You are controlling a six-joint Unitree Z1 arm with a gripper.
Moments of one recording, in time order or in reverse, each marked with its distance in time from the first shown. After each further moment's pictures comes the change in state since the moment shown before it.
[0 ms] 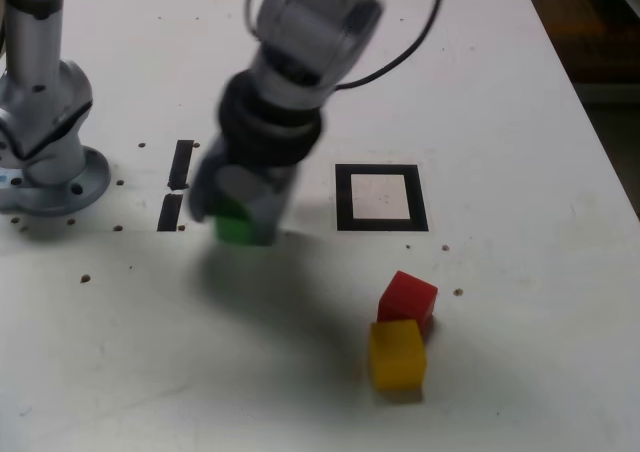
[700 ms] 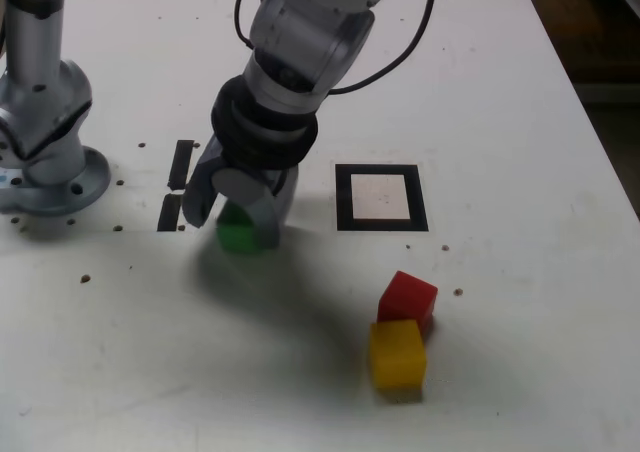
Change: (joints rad) arm 0.017 0.000 0.027 -0.044 -0.011 -0.015
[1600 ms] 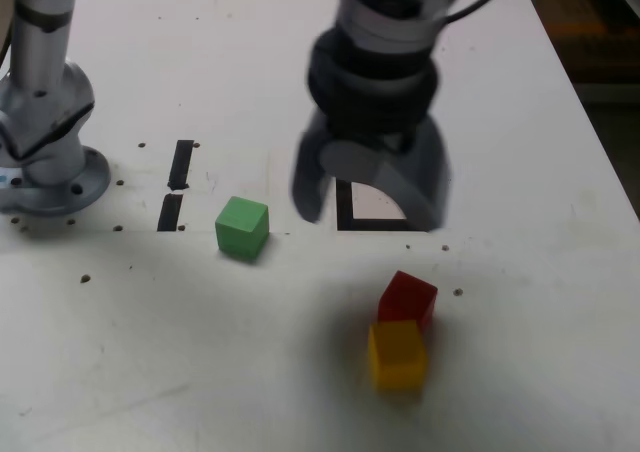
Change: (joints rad) arm -0.094 0.113 -0.627 0.282 0.075 -0.051
